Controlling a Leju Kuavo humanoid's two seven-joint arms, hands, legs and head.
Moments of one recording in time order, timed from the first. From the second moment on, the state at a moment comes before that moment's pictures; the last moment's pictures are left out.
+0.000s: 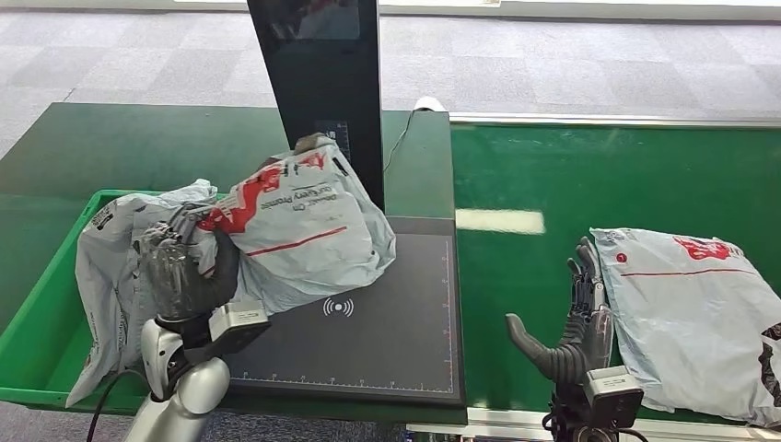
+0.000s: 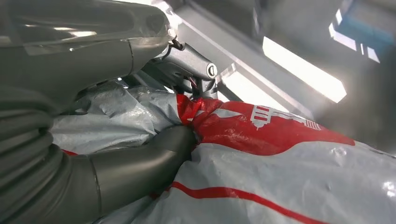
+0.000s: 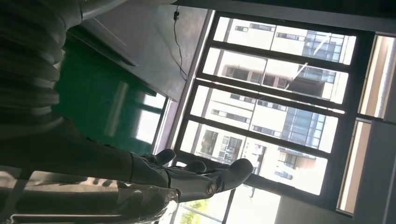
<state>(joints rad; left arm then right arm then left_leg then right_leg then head) -0.21 -0.01 -0.21 -1.65 -0.95 0.66 -0.41 0.09 0.06 0.01 -1.66 0.10 -0.18 -0.70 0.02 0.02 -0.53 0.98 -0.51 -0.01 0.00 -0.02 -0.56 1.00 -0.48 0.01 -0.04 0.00</state>
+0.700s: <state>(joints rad) -0.18 -0.20 0.45 -2.04 -0.65 0.66 -0.68 0.08 0.10 0.00 -1.67 0.13 -0.15 -0.70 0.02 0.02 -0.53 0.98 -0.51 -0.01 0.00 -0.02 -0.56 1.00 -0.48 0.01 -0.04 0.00</state>
